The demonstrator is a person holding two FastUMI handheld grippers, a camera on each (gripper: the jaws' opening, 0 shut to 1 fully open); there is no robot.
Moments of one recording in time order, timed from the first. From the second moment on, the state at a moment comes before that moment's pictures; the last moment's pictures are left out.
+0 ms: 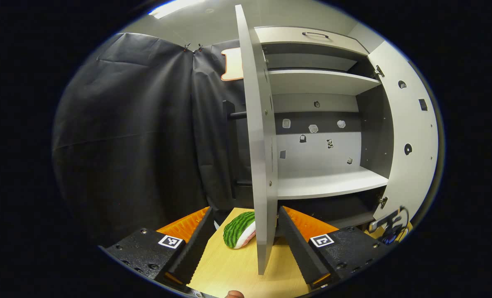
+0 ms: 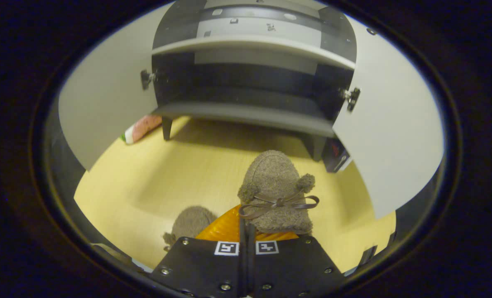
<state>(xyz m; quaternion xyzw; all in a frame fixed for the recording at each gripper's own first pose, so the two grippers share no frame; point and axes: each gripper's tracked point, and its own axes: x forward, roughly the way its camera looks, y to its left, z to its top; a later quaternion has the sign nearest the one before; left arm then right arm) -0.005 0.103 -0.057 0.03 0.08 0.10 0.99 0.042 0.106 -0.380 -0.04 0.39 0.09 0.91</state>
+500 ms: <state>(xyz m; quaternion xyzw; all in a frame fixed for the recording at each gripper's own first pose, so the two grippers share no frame) -0.006 0.117 -0.060 0.01 0.08 0.12 0.99 0.197 0.112 -0.191 -0.01 0.24 0.09 0.97</state>
